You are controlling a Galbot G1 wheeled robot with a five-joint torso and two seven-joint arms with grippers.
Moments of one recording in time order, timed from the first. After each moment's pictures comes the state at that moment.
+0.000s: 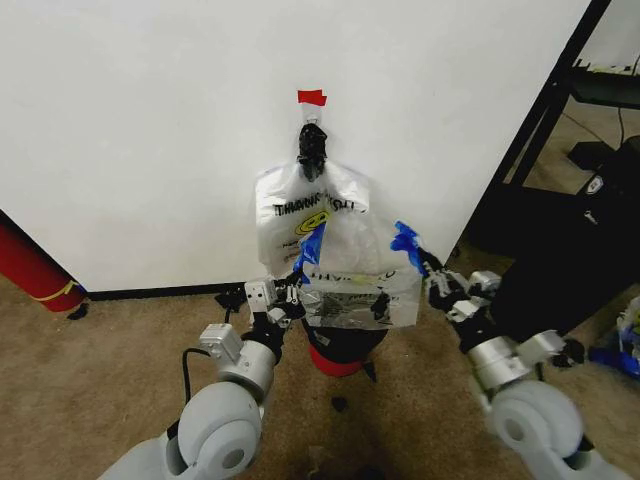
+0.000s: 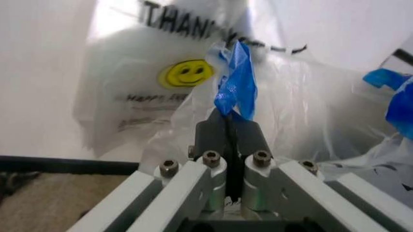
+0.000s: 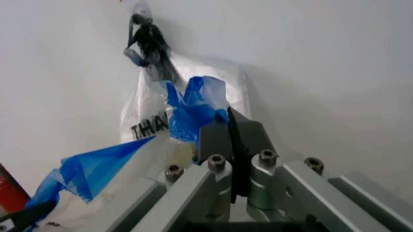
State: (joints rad) left arm 1.11 -0.94 0.07 -2.27 -0.86 0.06 -0.64; right arm -1.34 1.08 0.37 2.12 0.79 0.05 0.01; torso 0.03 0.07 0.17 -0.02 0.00
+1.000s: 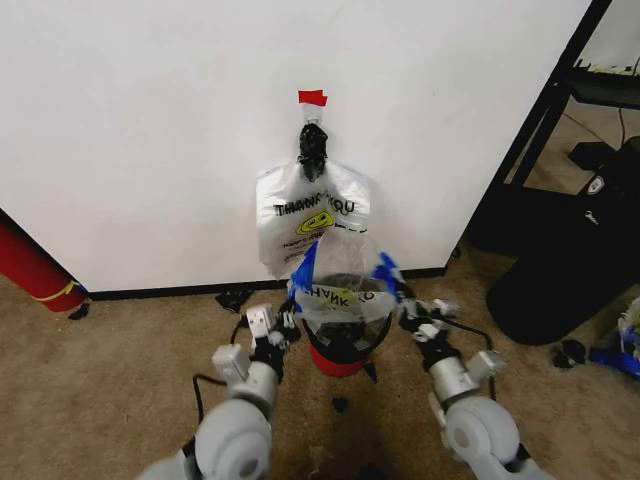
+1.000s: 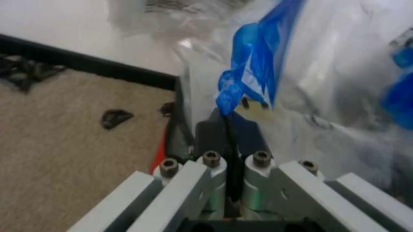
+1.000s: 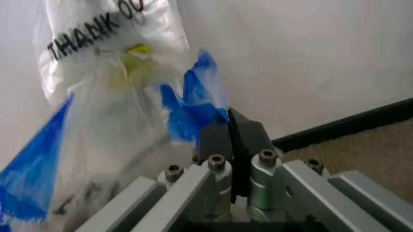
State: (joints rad) left arm 1.26 -1.04 0.14 -2.17 -0.81 0.07 -0.70; right arm -1.47 1.19 0.34 2.01 0.68 0.05 0.09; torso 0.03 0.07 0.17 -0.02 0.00
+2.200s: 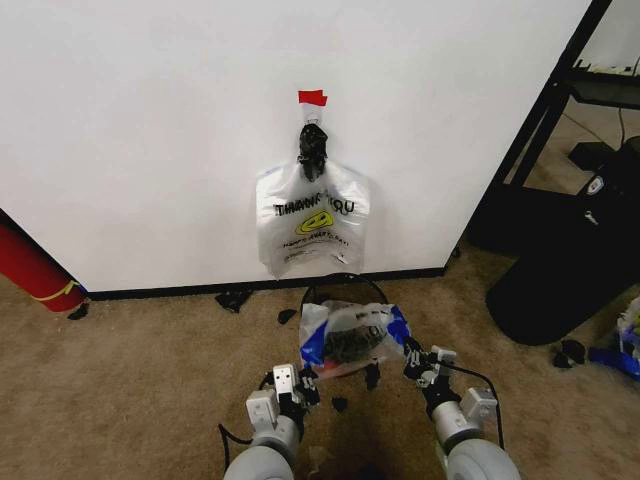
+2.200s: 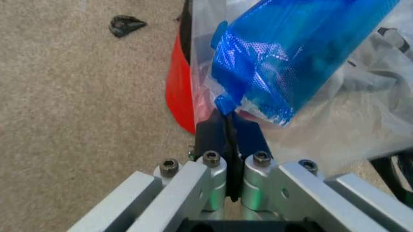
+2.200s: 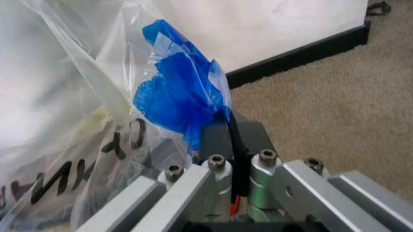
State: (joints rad) left arm 1.27 -1.09 0.24 -2.08 -0.85 0.18 -0.79; right arm -1.50 1.22 0.31 1.95 0.62 -0.06 0.21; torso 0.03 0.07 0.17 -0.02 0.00
